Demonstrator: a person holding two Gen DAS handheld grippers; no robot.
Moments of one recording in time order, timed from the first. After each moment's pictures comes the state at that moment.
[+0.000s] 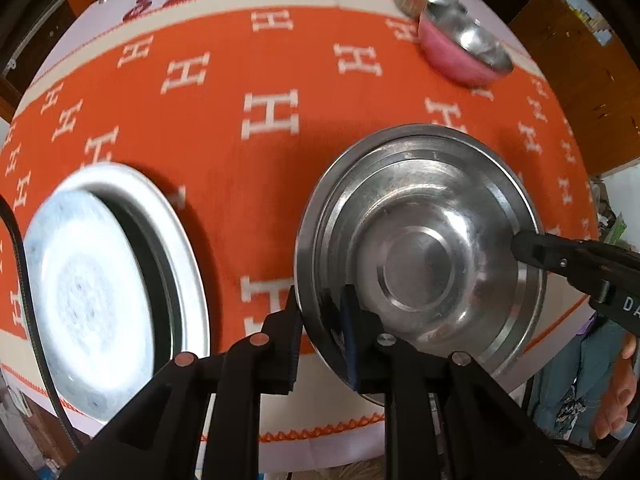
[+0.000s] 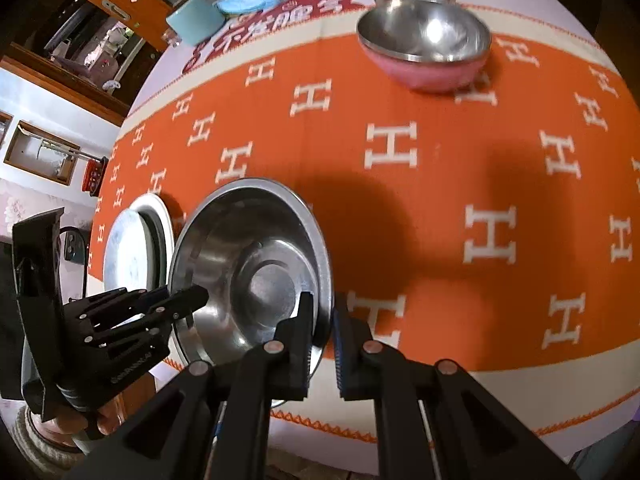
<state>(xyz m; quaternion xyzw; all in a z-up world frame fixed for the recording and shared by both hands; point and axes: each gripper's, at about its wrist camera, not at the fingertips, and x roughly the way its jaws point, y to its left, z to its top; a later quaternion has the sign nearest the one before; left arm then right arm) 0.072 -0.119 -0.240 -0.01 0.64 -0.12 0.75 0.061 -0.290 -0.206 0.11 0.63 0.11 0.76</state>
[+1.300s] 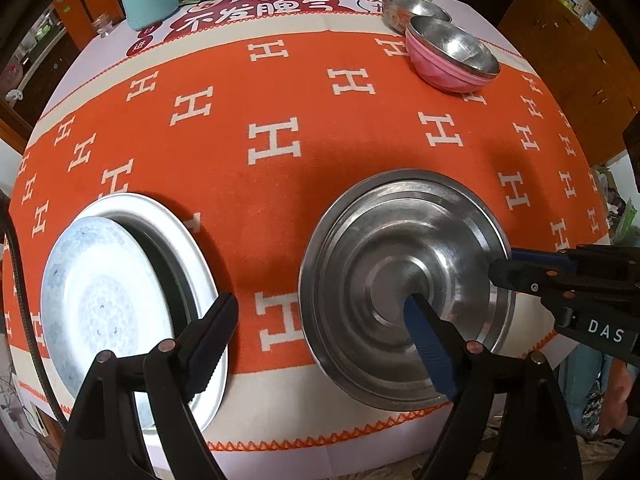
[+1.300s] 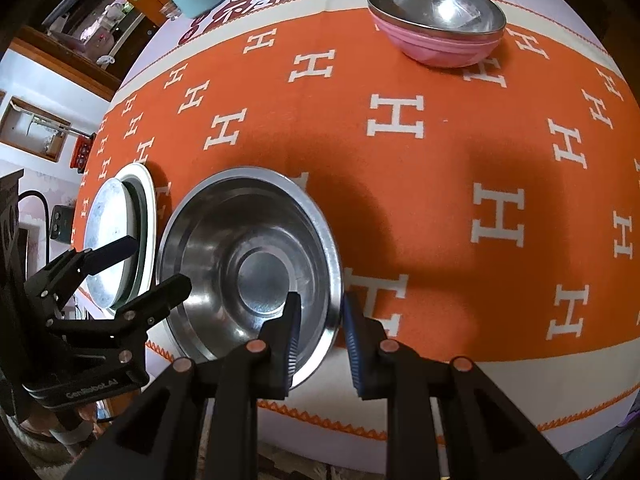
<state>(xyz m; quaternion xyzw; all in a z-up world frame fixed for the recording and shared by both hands) 0.066 -0.119 -0.222 0.03 0.60 -0.13 0.79 0.055 -0.278 -0.221 0.07 0.65 0.10 0.75</state>
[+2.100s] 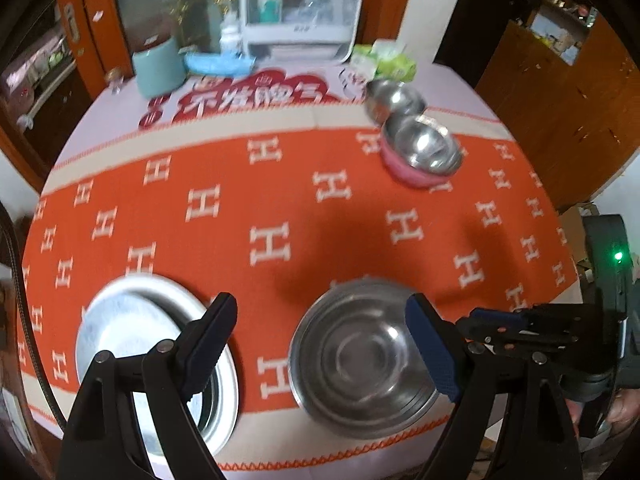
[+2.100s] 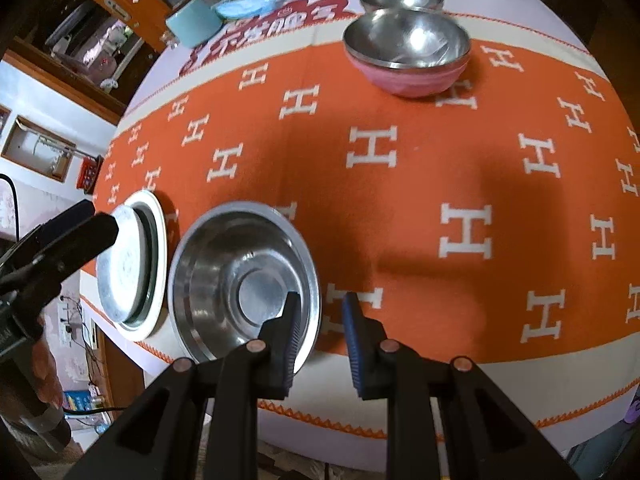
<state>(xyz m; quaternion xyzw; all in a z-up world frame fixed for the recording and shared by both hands) 0.084 -0.126 -0.131 0.01 0.52 -0.14 0.84 0.052 -0.305 -0.191 0.10 0.62 0.10 0.77</state>
